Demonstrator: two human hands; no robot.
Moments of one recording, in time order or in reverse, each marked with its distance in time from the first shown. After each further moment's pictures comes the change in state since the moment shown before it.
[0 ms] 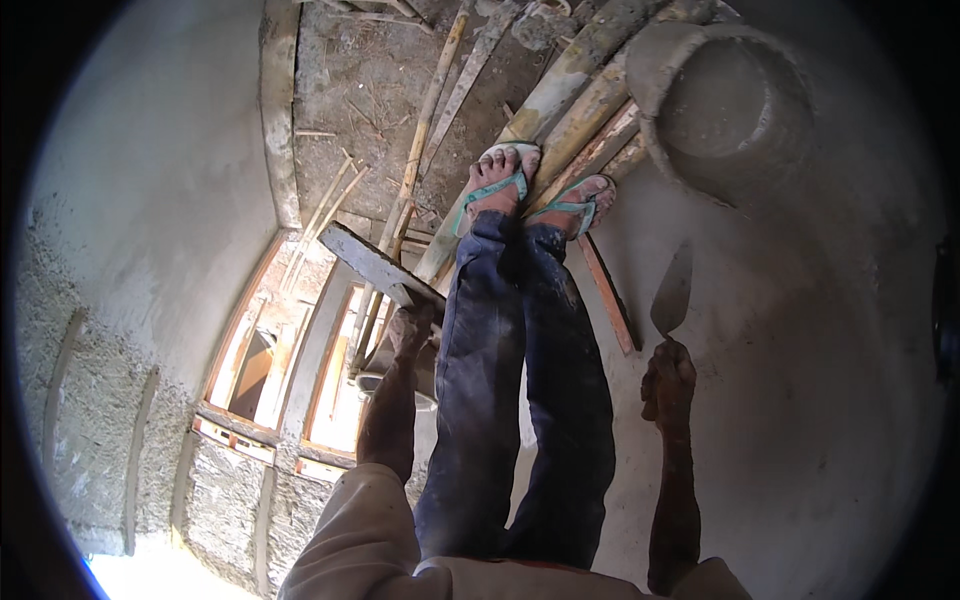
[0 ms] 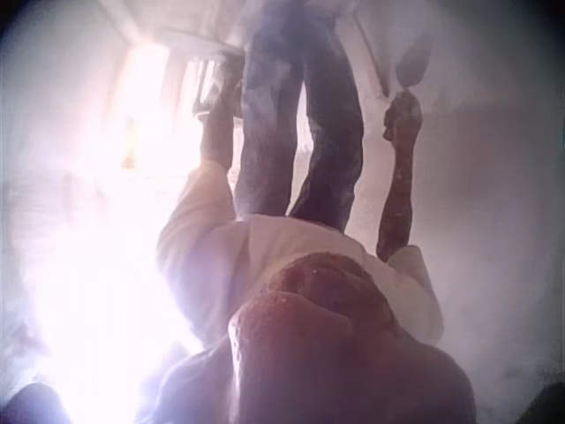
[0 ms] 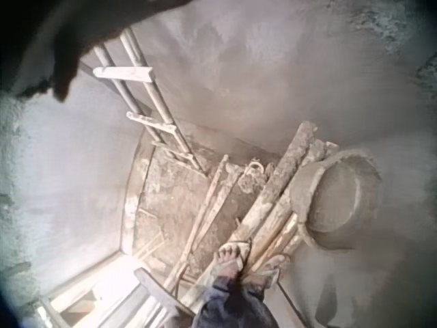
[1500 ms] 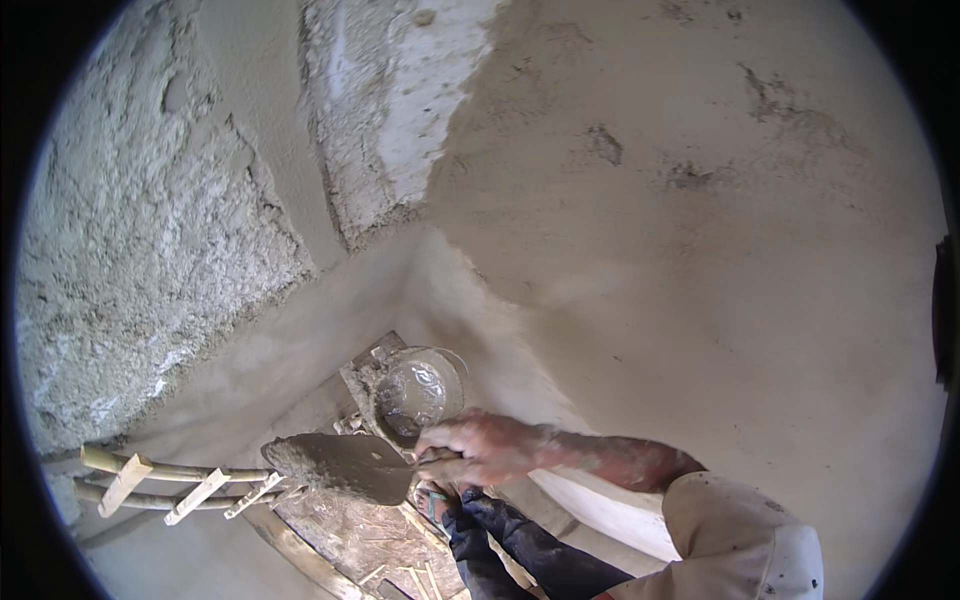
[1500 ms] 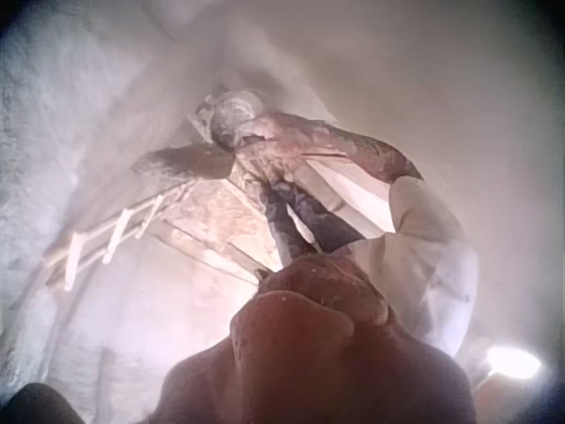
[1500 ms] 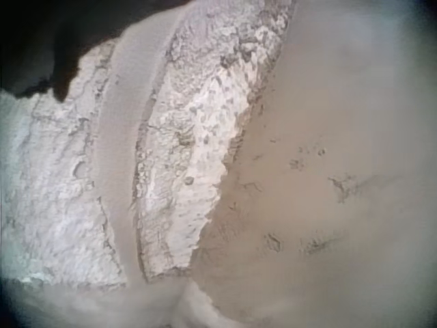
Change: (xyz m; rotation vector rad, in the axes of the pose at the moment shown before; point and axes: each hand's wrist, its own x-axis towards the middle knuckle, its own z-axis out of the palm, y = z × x) left_hand -0.275 0.168 -0.335 0.415 0.003 0.390; right_hand -0.309 -0.372 -0.144 -0.197 -0.436 -0.998
